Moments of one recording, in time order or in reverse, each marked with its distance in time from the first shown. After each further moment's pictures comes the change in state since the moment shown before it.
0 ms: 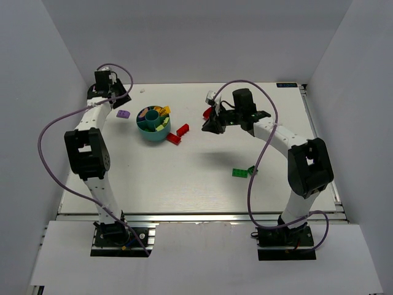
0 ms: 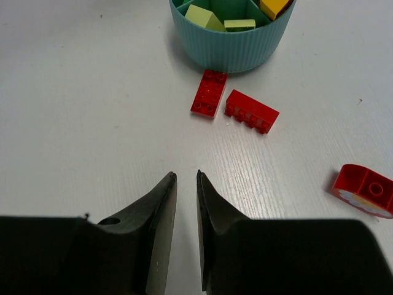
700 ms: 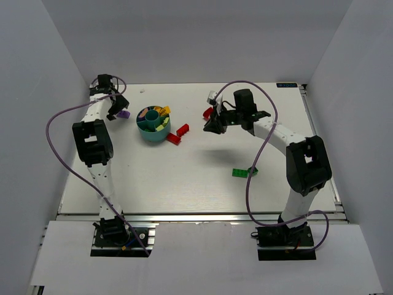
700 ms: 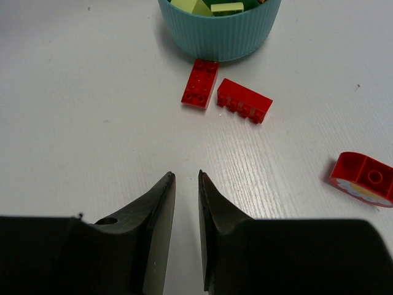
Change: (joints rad) left arm 0.044 0.333 0.338 -0.298 -0.230 -0.235; right arm -0.018 0.031 0.000 0.008 0.003 0.002
